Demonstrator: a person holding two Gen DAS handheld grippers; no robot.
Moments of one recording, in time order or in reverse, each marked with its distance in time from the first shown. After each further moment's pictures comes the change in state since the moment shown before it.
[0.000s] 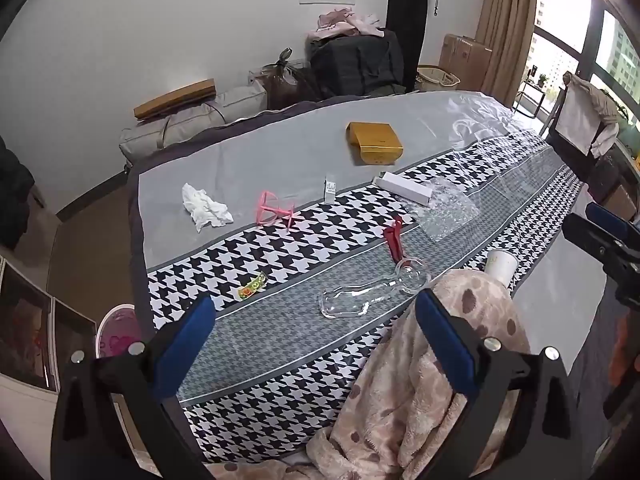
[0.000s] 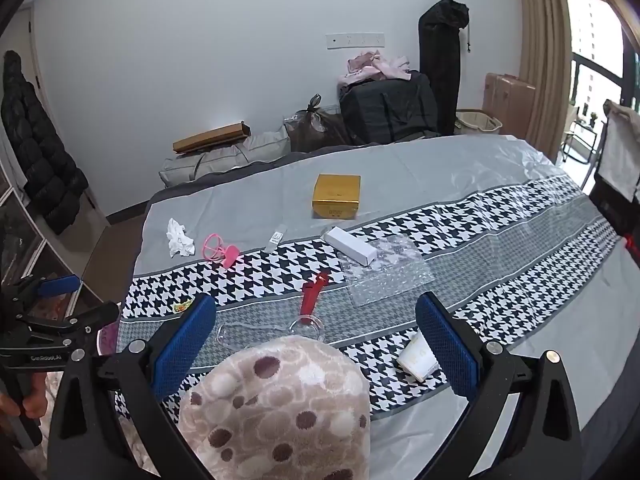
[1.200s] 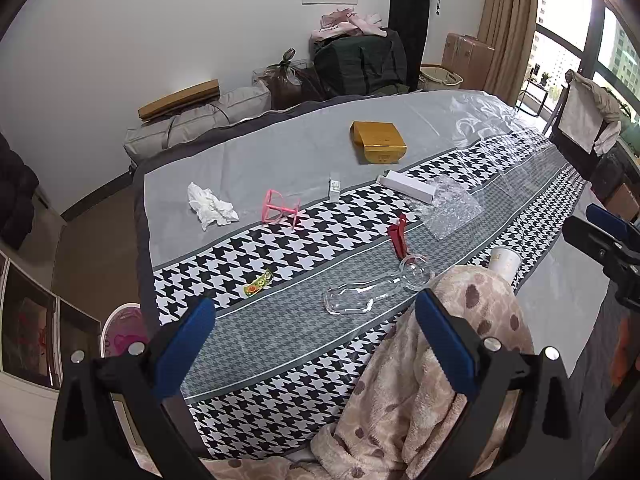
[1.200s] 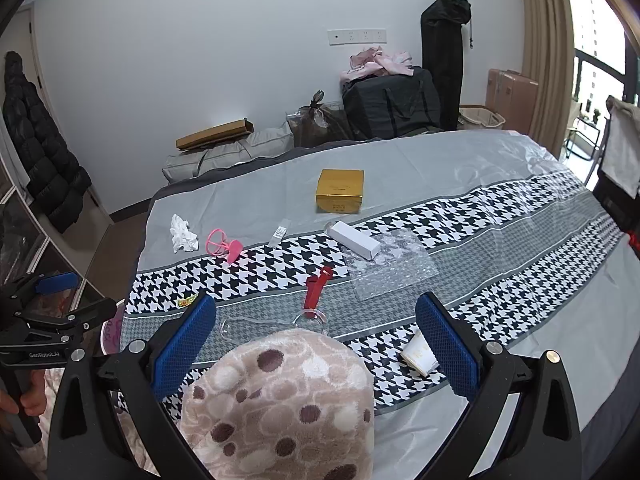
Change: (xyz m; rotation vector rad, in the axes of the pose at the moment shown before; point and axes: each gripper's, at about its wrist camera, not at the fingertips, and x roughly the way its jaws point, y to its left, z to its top) left arm -0.004 0.000 -0.003 0.005 0.000 0.020; right arm 0.002 0.003 -0.003 0.000 0.010 0.014
